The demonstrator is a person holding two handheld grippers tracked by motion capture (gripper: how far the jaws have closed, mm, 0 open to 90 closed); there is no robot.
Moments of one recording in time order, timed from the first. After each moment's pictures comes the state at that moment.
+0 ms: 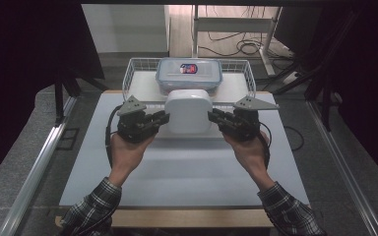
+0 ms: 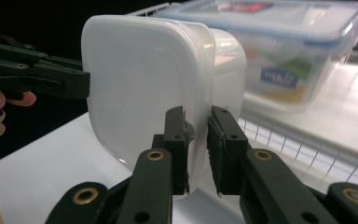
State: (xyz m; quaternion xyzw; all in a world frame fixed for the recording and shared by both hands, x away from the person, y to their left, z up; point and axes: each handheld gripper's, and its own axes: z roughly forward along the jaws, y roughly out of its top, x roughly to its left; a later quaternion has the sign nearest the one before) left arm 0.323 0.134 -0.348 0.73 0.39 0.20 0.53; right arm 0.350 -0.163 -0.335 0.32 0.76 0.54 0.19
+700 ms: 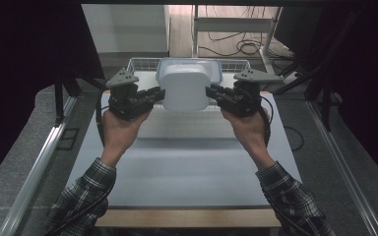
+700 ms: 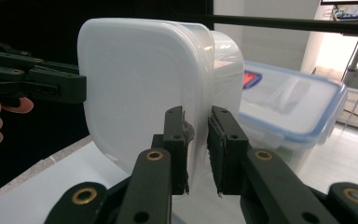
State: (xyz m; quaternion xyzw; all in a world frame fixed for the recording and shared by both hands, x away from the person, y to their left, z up) left arm 0.341 0.145 -0.291 0.72 0.39 0.21 0.54; right arm 0.373 -0.151 -0.280 0.32 0.74 0.55 0.20
